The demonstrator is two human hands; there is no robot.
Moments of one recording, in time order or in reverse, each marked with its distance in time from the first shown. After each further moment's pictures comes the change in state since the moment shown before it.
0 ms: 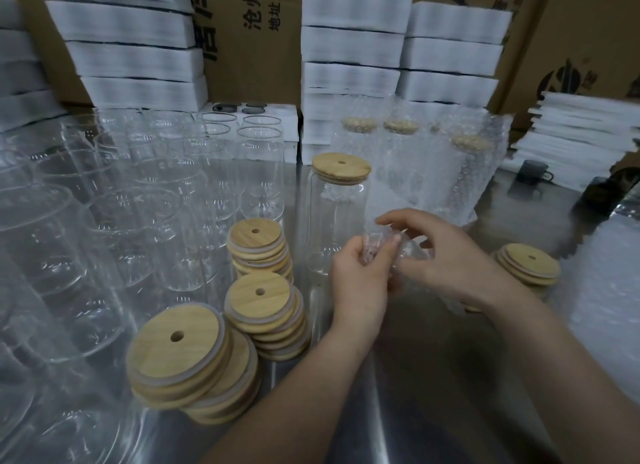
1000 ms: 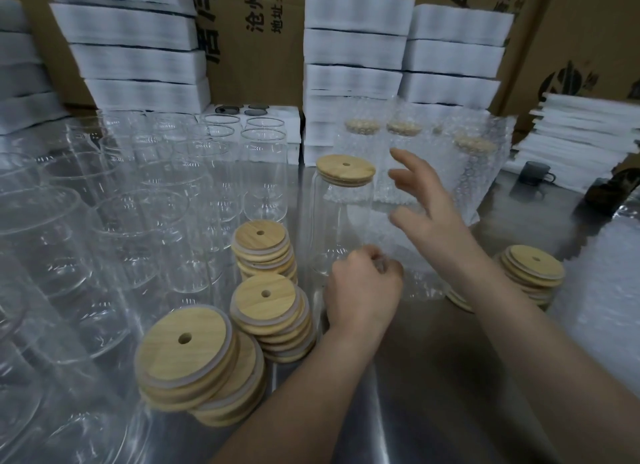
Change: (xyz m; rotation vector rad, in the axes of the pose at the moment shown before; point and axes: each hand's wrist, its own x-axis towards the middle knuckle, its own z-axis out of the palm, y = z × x) left_hand 0.002 0.005 -0.010 0.790 0.025 0.127; right_hand 0.027 -0.017 0.011 0.318 0.220 -0.035
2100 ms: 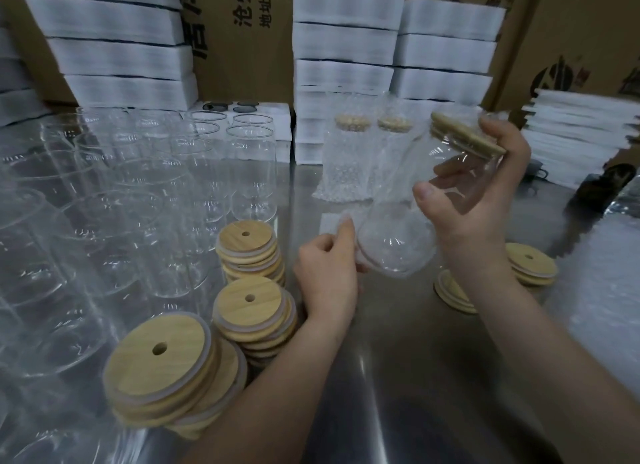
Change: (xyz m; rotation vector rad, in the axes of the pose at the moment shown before) left_hand 0.017 -0.001 -0.008 -0.530 0.185 -0.206; right_hand -0.002 0.015 -0.017 0.193 0.458 -0.444
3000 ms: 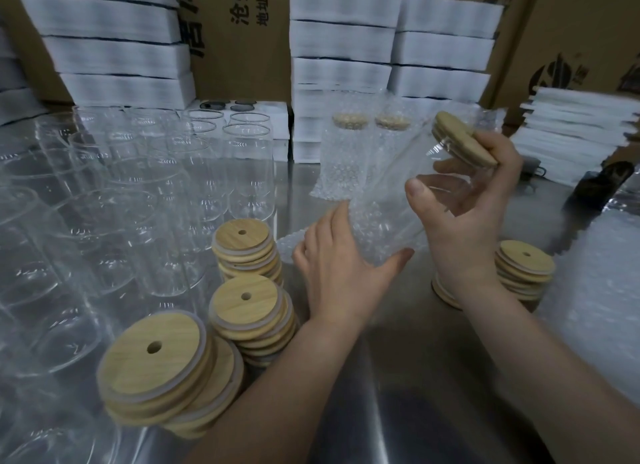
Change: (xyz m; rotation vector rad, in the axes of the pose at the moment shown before) left_hand -0.007 -0.009 0.004 0.703 -0.088 0.512; right_hand -0.008 0.012 0.001 -0.051 0.071 -0.001
